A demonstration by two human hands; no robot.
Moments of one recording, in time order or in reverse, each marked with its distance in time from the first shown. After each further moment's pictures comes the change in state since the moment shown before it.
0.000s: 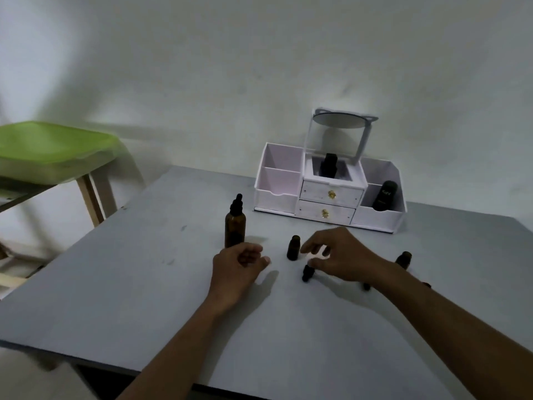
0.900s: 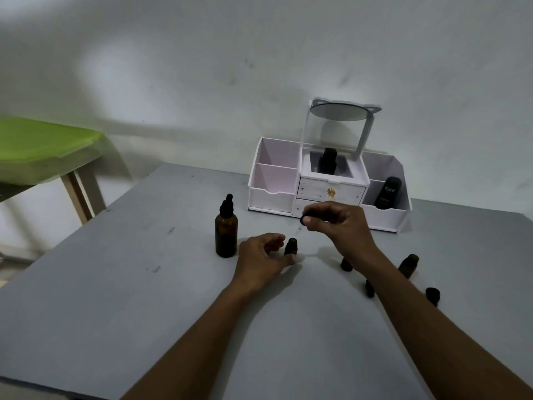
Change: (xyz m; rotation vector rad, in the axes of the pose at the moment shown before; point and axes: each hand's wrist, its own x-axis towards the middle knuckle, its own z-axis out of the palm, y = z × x) left_hand 0.042 0.011 0.056 0.035 -0.141 0.029; right_hand 0.032 0.008 0.000 0.645 0.480 0.042
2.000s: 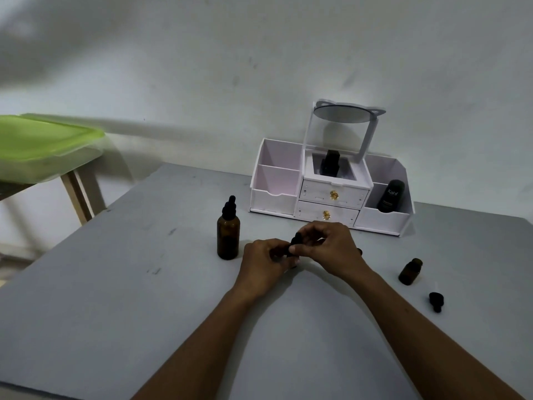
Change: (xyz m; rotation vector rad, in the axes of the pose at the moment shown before) left_hand 0.001 -0.005 0.002 0.080 -0.031 0.138; right_hand -0.002 0.032 0.019 -0.328 -0.115 -0.035
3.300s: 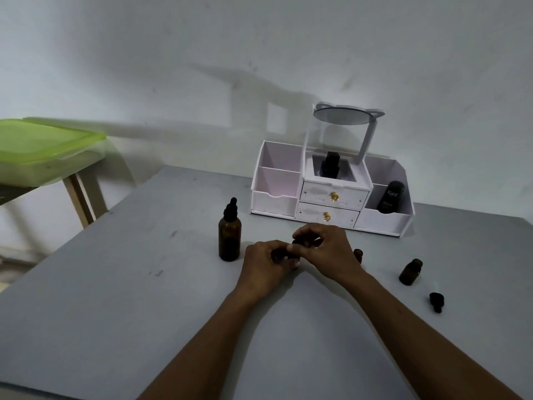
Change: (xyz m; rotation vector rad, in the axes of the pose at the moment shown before) left_hand -0.001 0.000 0.001 0.015 0.007 0.006; right_hand -0.001 -0.003 0.009 -0.047 0.035 -0.092
